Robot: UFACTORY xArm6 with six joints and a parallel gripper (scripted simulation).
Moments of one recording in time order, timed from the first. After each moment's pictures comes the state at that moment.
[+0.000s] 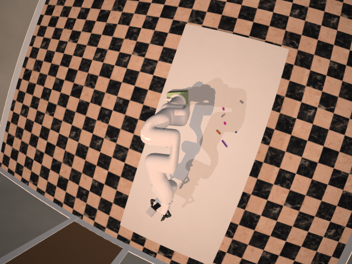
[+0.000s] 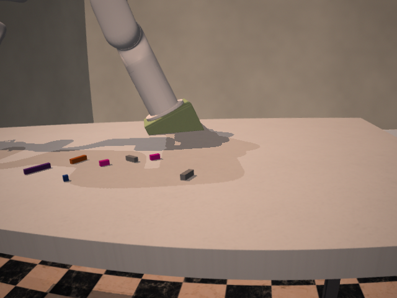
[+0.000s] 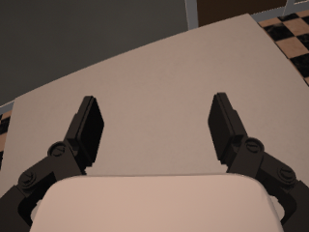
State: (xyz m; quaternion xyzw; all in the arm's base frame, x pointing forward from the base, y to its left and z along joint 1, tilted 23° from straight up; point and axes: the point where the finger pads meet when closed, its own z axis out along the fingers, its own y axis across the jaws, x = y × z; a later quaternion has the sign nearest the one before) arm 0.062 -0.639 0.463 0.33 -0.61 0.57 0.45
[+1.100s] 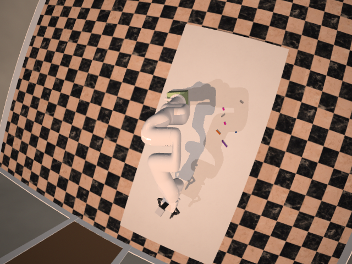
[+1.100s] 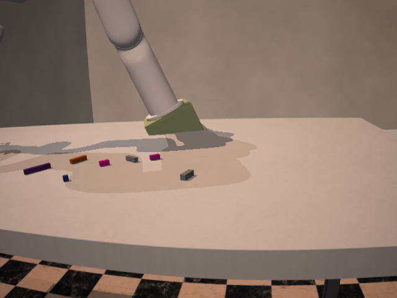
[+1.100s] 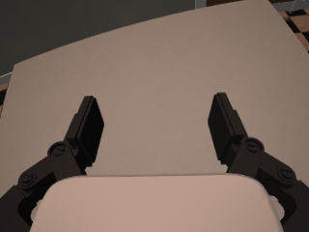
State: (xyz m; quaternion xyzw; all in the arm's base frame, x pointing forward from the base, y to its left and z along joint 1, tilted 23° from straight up) arm 0.111 -0.626 0.439 0.38 -0.60 0.55 0.45
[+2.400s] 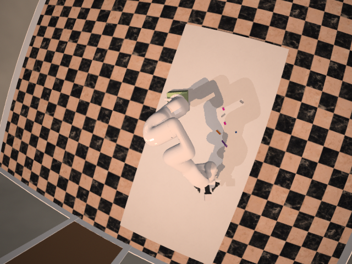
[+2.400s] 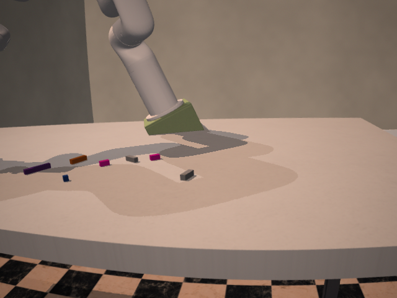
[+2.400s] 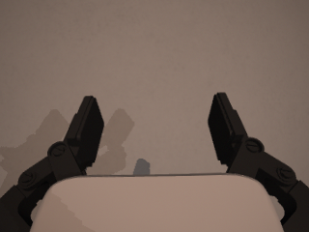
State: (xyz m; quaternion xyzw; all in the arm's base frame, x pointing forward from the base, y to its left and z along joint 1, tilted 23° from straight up) arm 0.339 -0.470 0.299 0.68 -0.46 0.39 0.41
